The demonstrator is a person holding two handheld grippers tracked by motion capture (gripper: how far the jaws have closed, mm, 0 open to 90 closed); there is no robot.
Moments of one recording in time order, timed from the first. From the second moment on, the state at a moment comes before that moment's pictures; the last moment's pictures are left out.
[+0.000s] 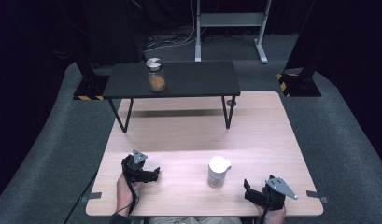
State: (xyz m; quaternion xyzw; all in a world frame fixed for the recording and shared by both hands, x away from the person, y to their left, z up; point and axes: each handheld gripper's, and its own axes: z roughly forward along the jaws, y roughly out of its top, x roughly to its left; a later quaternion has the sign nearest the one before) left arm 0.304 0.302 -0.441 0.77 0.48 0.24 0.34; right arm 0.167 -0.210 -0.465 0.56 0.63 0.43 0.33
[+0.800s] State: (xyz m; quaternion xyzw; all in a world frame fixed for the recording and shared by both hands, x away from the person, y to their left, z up) left arm 0.303 0.302 -0.441 0.77 0.48 0.24 0.34; right arm 0.175 -0.135 -0.462 0.48 0.68 0.47 0.31
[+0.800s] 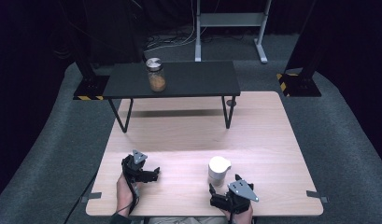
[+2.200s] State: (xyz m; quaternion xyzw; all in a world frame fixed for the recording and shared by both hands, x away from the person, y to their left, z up) left arm 0.303 0.302 -0.441 0.77 0.48 0.24 0.34; right arm 0.207 -0.141 -0.467 0.45 0.68 0.49 0.29
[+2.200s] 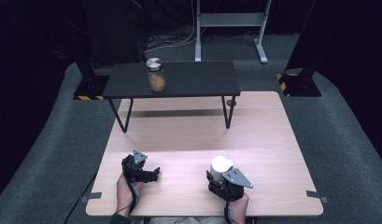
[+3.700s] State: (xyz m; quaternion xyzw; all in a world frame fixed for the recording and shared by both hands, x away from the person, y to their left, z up) left arm 0.304 0.302 -0.441 0.78 0.48 0.24 0.34; right arm 0.223 -0.176 -0.426 0.46 0.66 0.50 0.31
